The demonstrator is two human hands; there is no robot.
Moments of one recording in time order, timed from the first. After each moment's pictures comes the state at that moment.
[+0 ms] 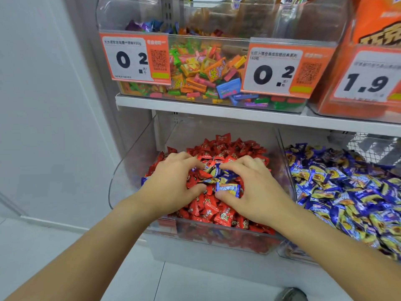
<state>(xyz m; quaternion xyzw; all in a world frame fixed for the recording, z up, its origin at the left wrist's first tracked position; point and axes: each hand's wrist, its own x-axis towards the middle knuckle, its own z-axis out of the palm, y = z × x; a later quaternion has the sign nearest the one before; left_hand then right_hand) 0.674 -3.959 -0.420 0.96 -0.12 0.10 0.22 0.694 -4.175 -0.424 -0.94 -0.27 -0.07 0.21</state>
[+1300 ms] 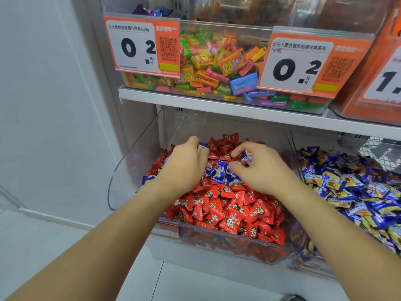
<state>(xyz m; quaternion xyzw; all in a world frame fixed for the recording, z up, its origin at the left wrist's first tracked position) 0.715 -3.974 -0.422 0.93 -0.01 0.15 0.34 0.739 -4.158 -0.399 -0.95 -0.16 -0.01 0.28</state>
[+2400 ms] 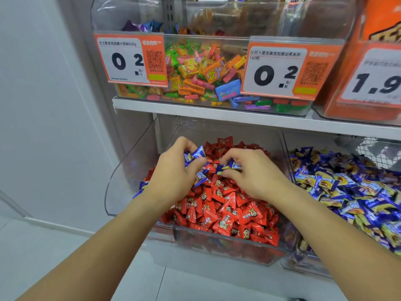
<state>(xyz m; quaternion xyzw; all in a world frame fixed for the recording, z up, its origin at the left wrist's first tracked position) 0.690 -3.979 -0.409 0.89 0.01 0.18 0.42 0.746 -4.167 -0.410 -0.94 -0.24 -0.04 0.23</state>
